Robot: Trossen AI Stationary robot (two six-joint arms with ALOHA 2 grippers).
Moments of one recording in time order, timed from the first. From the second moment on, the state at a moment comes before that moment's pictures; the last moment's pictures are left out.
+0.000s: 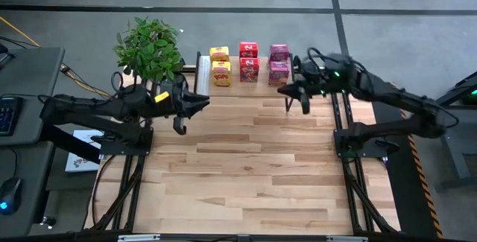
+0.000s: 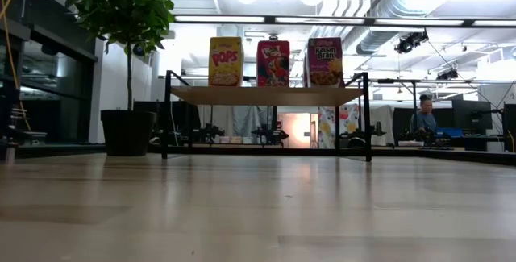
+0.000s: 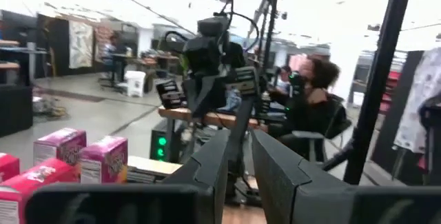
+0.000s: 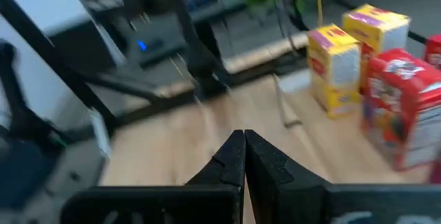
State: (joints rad) left arm -0.02 0.88 0.75 0.33 -0.14 -0.09; right arm -0.35 1.04 1.14 -0.43 -0.30 0.21
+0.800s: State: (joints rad) left arm 0.13 0.80 0.75 0.25 0.04 -0.09; right arm -0.25 0.76 0.90 -0.20 -0.12 0.23
